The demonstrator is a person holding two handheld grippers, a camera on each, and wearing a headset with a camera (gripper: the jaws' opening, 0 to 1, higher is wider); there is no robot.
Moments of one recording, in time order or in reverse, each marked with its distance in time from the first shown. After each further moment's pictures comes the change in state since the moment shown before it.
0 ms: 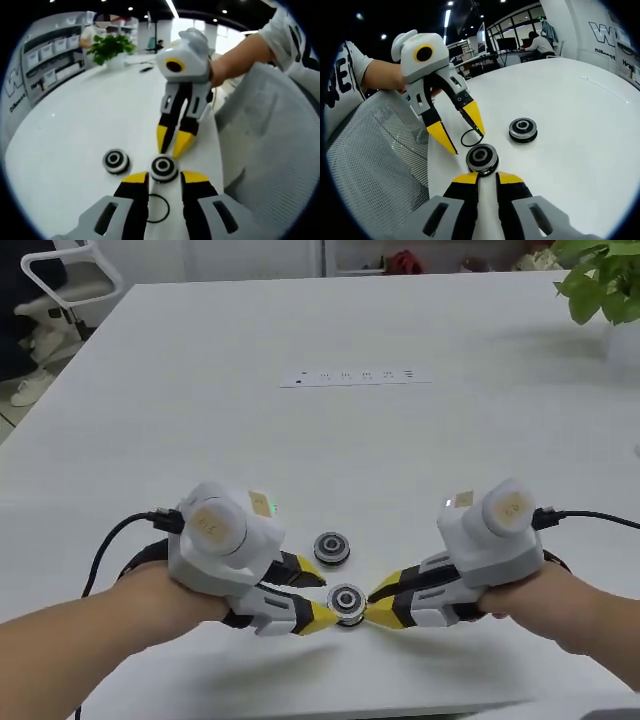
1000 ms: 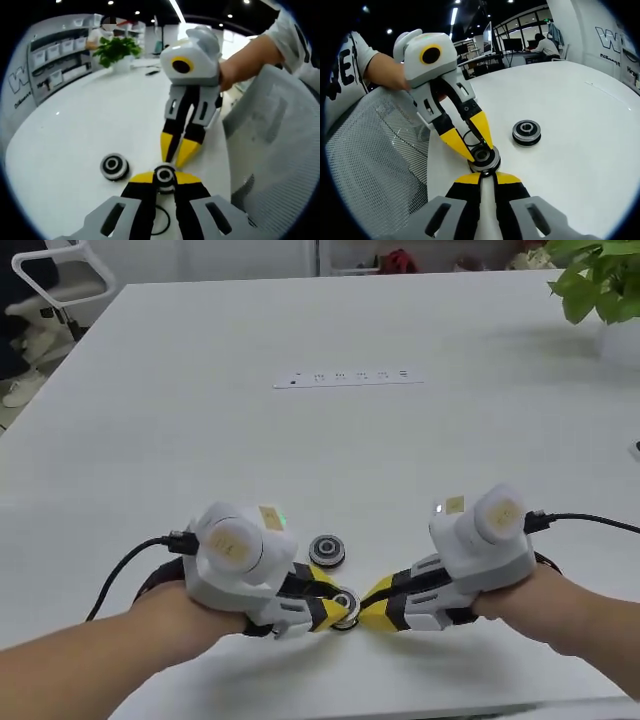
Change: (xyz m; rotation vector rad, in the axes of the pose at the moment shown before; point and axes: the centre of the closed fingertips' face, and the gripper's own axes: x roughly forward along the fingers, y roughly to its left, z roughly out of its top) left arm 0.017 0.002 0.003 -0.020 -0.045 0.057; right arm 0.003 0.001 0.001 -0.051 0.002 0.015
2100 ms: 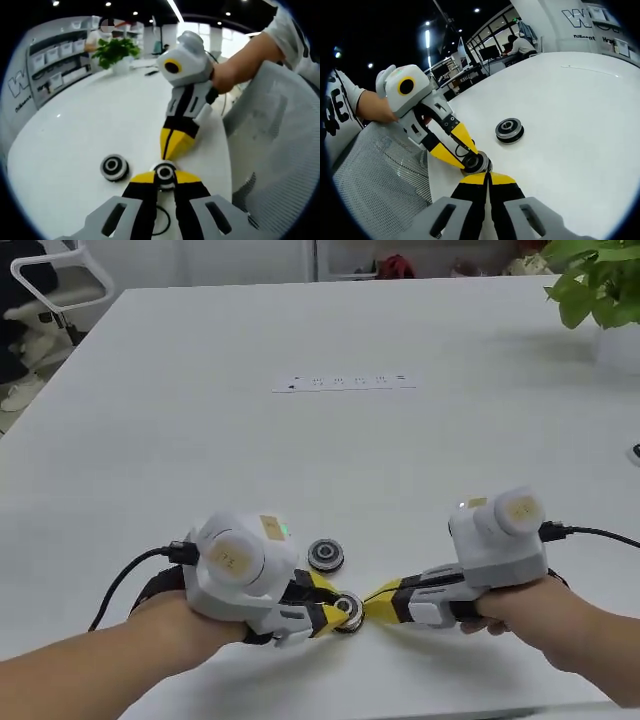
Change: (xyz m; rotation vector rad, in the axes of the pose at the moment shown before) left arm 0.000 0.000 0.000 0.025 0.004 0.013; right arm -0.009 -0.012 0.004 0.266 -0.123 -0.033
